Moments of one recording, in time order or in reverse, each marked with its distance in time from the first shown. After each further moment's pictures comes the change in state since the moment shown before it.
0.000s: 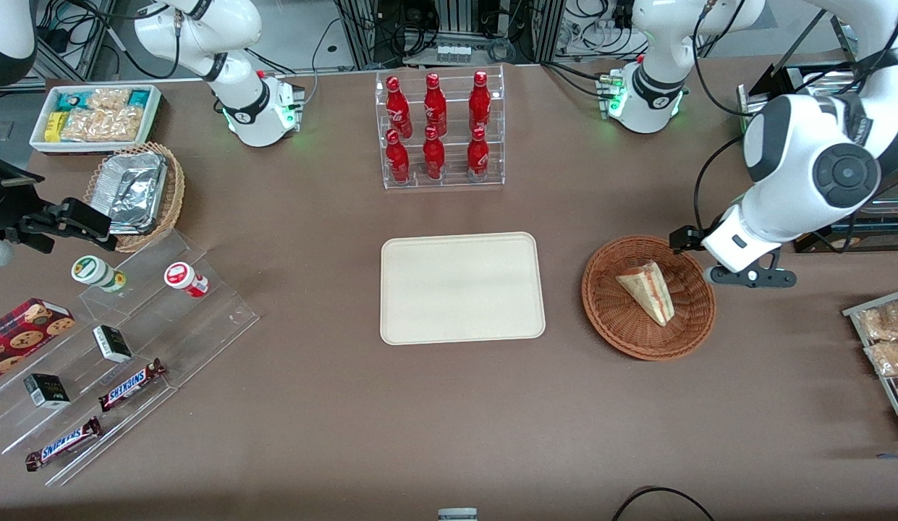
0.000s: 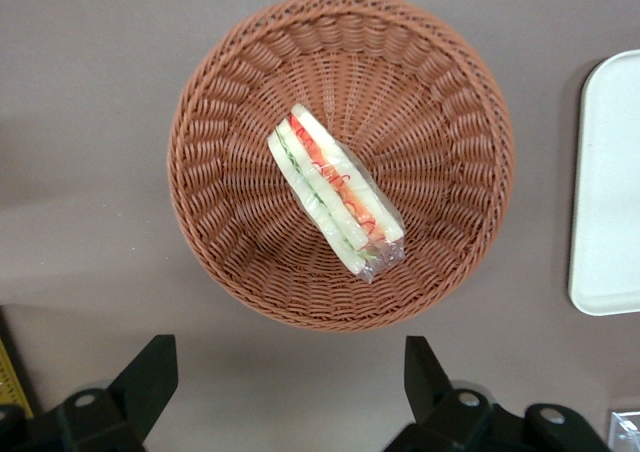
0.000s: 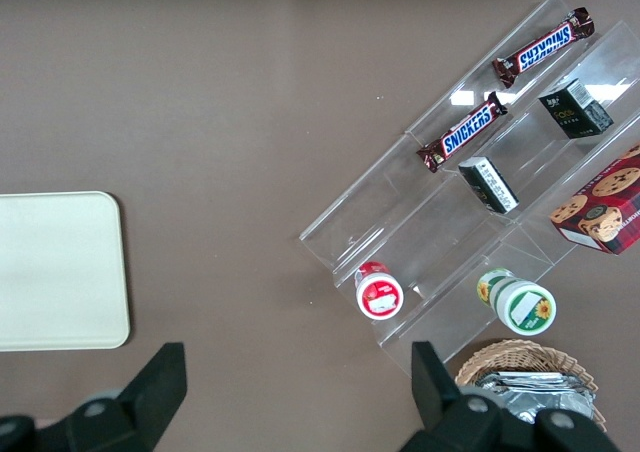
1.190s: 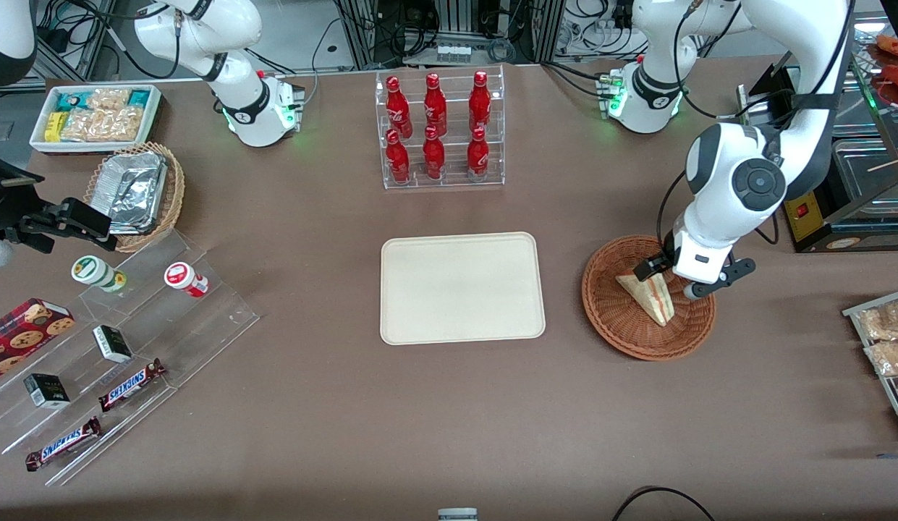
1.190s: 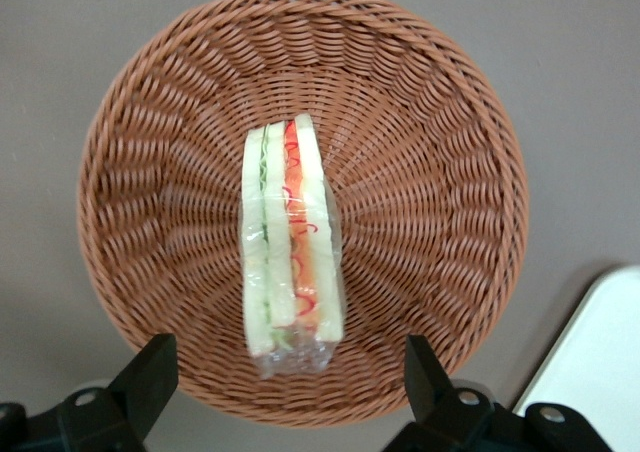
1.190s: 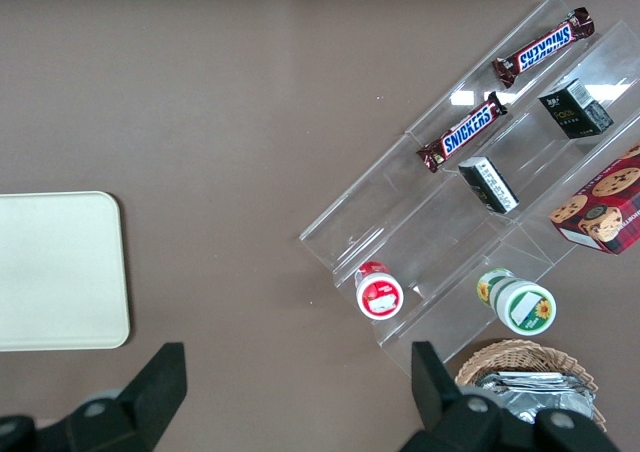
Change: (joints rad) arm -0.066 0.048 -0.014 -0.204 -0.003 0.383 -0.703
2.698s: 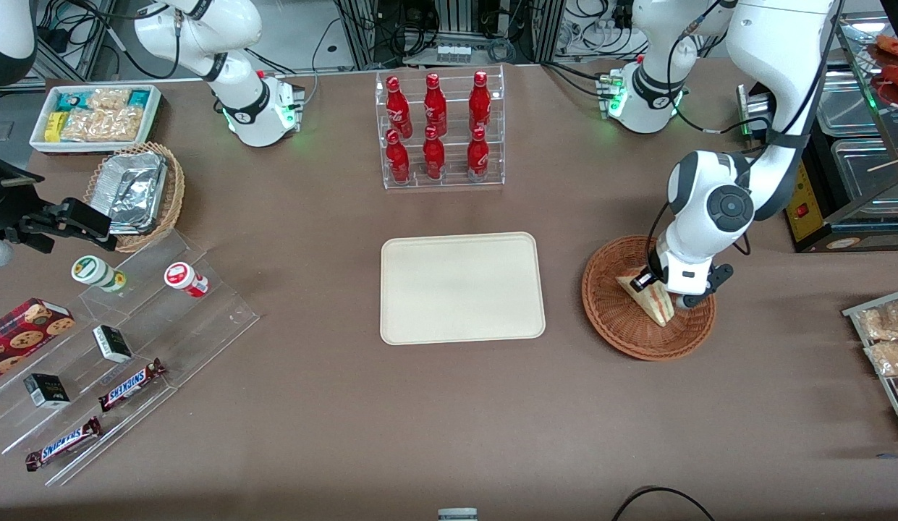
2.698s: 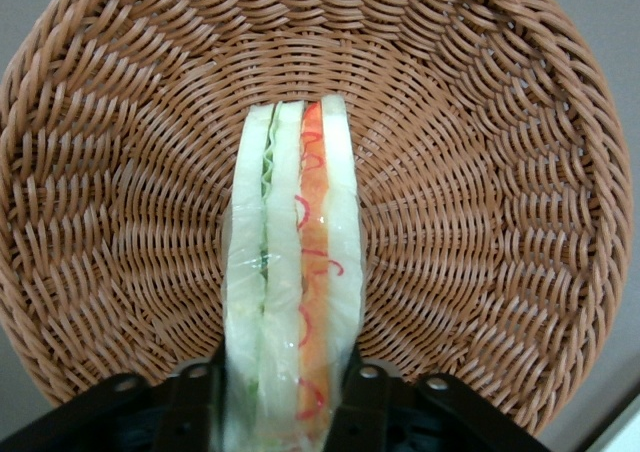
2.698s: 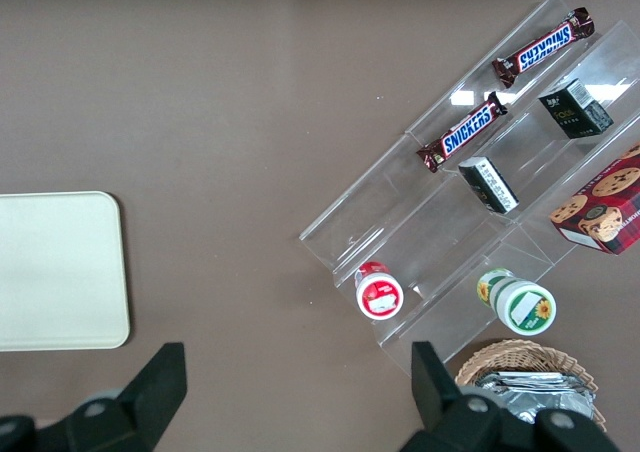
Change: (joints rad) arm 0.003 0.125 0.011 -0.053 0.000 0.179 -0.092
